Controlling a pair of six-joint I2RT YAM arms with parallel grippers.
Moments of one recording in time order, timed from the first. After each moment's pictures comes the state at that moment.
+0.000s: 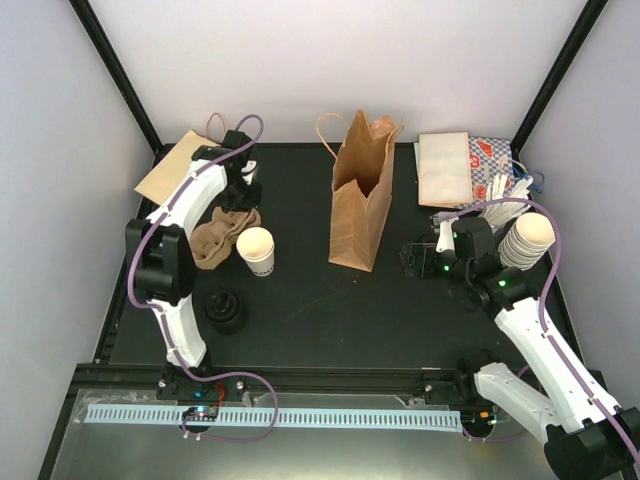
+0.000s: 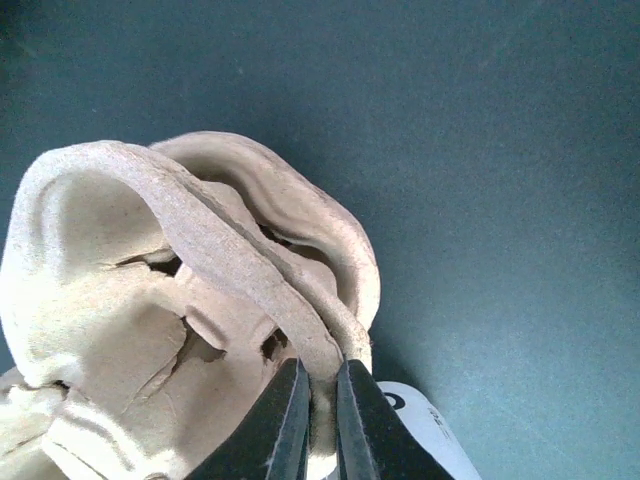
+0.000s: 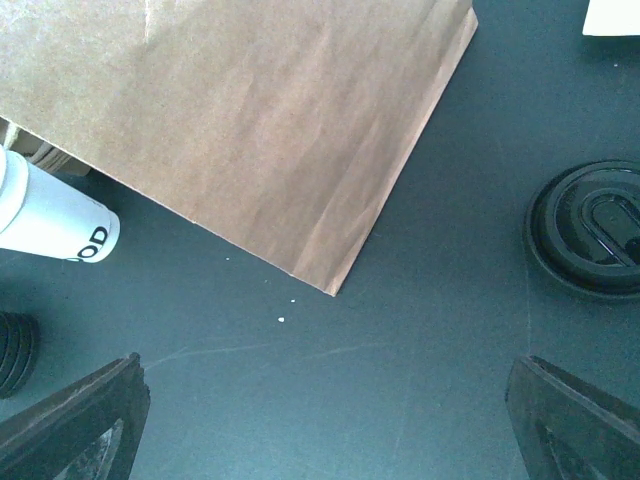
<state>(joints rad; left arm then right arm) -0.20 1.92 1.69 -1.07 -0.02 -0.17 0.37 0.86 0.80 -0.66 -0.18 0.35</state>
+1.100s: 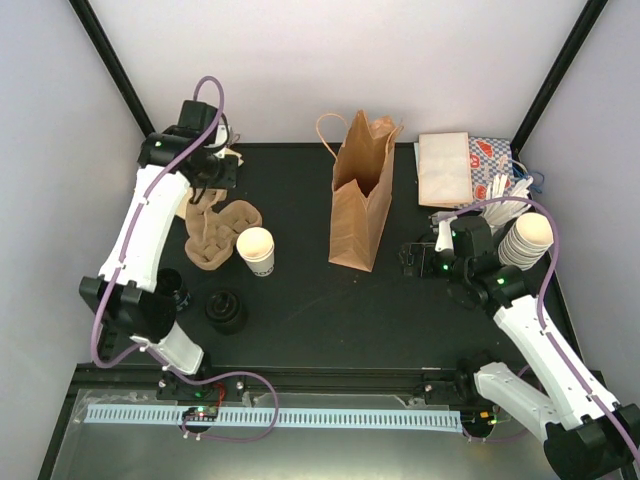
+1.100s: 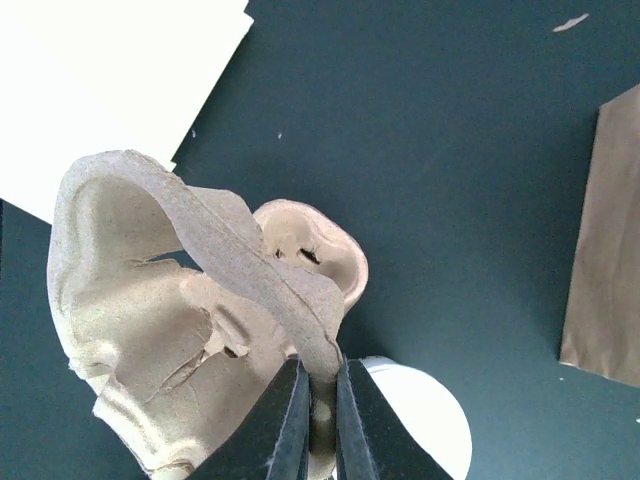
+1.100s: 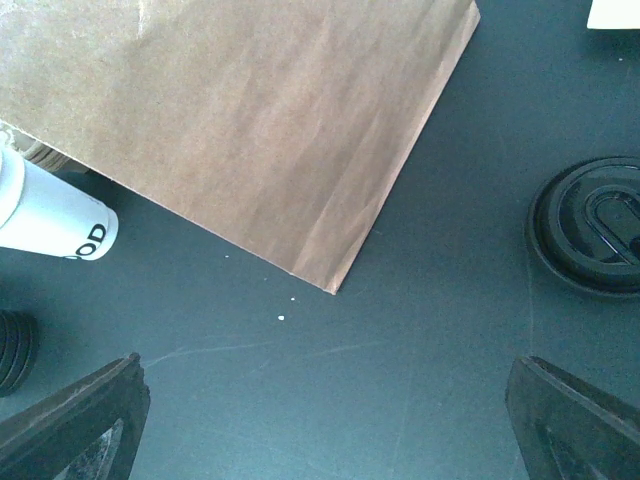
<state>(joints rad) -0.20 1.65 1.88 -1.23 -0.07 -0.17 0.37 0.87 0.80 -0.66 -0.19 0.35</state>
